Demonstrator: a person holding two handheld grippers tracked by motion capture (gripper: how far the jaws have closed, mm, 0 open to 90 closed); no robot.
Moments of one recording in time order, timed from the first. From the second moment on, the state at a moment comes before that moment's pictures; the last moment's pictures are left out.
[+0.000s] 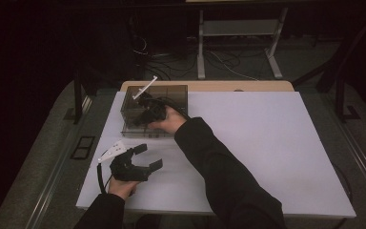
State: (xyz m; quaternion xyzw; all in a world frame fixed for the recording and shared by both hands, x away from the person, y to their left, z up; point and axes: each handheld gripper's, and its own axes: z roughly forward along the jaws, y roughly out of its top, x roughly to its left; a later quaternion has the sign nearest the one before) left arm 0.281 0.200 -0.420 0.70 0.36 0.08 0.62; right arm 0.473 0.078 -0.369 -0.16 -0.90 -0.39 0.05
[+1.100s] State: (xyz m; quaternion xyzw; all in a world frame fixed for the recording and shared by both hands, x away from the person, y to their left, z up) left arm 0.282 0.199 -0.421 0.70 0.36 0.08 0.61; right arm 0.461 0.044 -0.338 -0.17 -0.90 -0.40 0.01
